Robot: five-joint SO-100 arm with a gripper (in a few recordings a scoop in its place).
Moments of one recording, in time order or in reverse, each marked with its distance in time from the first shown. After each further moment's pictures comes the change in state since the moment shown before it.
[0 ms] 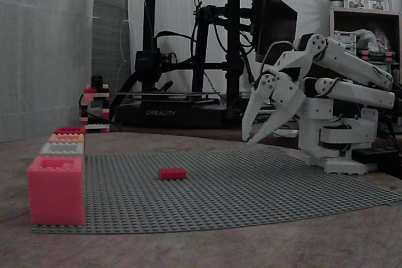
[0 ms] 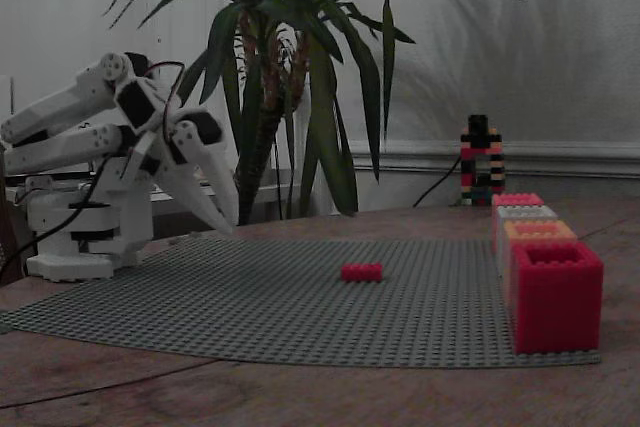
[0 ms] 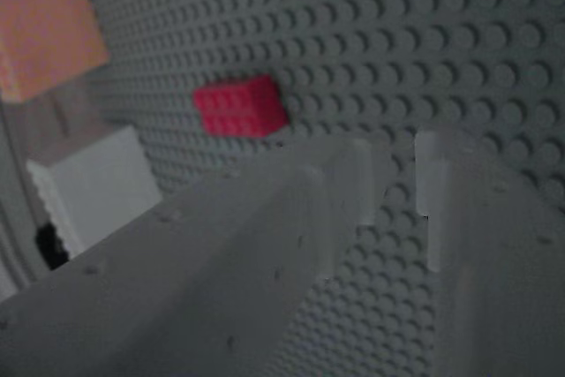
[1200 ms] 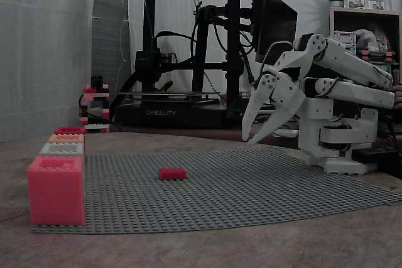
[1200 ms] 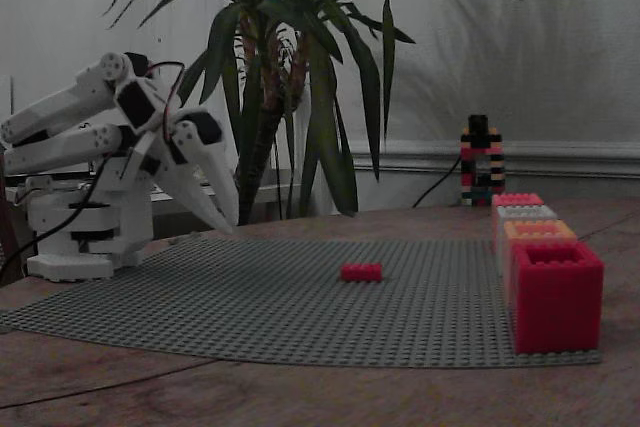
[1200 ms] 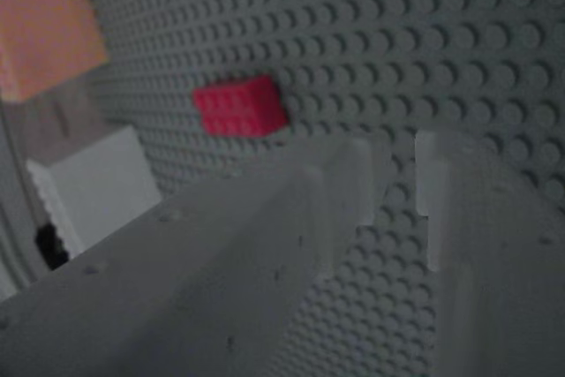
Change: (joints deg) arm 0.0 0.0 0.0 0.0 0.0
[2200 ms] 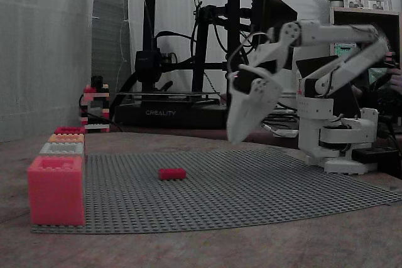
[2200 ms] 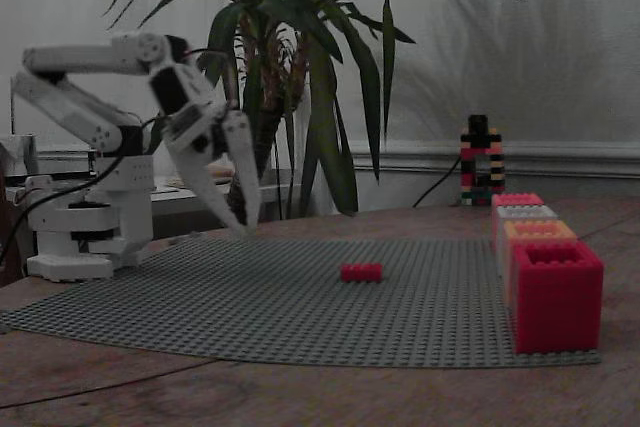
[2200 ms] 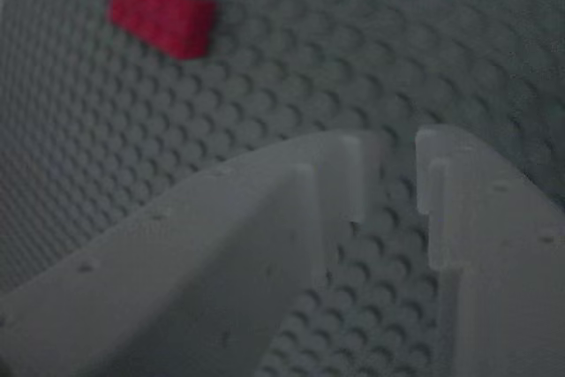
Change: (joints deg) arm 0.0 -43.1 -17.2 -16.9 -42.5
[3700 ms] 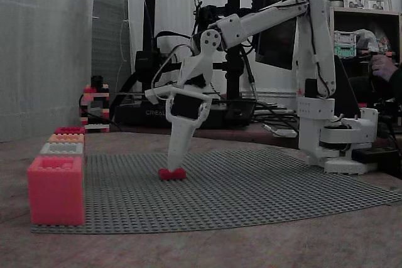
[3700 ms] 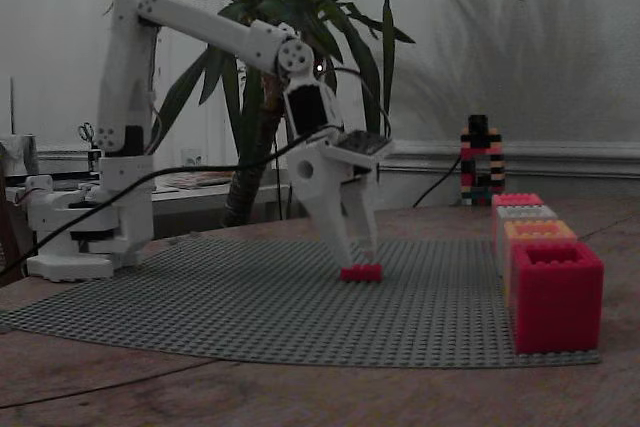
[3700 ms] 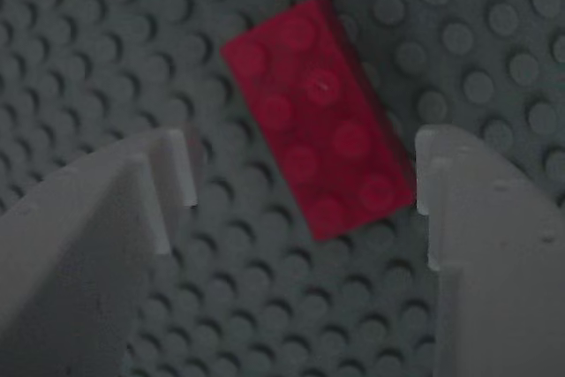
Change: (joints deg) arm -4.7 -60.7 -43.9 -3.7 -33.0
